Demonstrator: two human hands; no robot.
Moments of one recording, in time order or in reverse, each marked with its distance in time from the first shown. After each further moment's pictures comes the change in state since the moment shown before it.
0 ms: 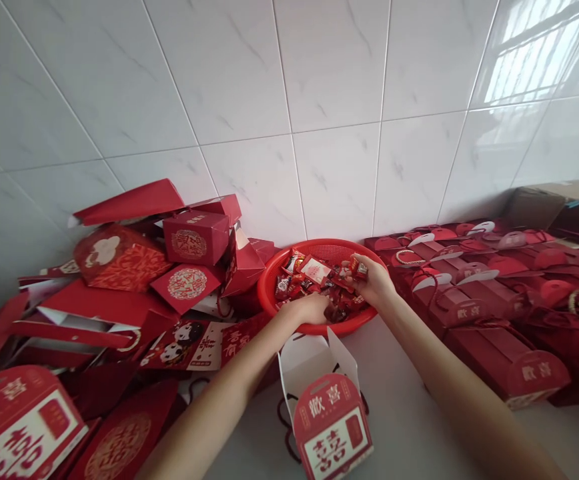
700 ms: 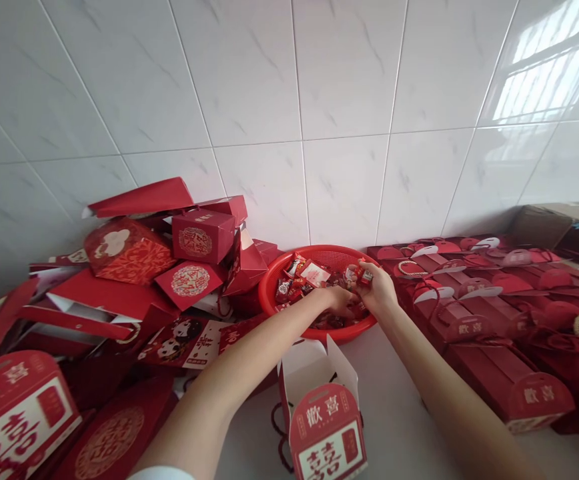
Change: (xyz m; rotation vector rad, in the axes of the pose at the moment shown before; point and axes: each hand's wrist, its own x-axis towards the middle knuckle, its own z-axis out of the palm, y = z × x) left_hand 0.059 0.031 -0.014 0.171 -0.142 0.090; right_hand 0.002 0.002 -0.001 0.061 0.004 -0.118
